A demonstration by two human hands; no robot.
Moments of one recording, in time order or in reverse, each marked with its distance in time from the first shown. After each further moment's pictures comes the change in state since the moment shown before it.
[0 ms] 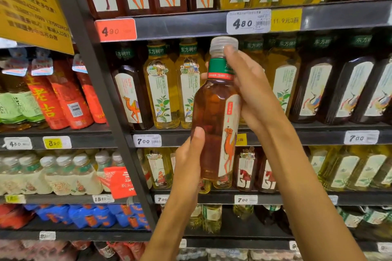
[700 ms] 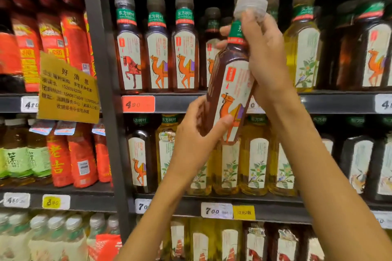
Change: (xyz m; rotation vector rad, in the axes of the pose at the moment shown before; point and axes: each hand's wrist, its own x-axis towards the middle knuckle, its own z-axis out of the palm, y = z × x) left_hand 0.095 0.117 0.019 0.407 -0.010 0.654; right_hand 0.088 -0.112 0.033 -0.183 0.025 -0.580
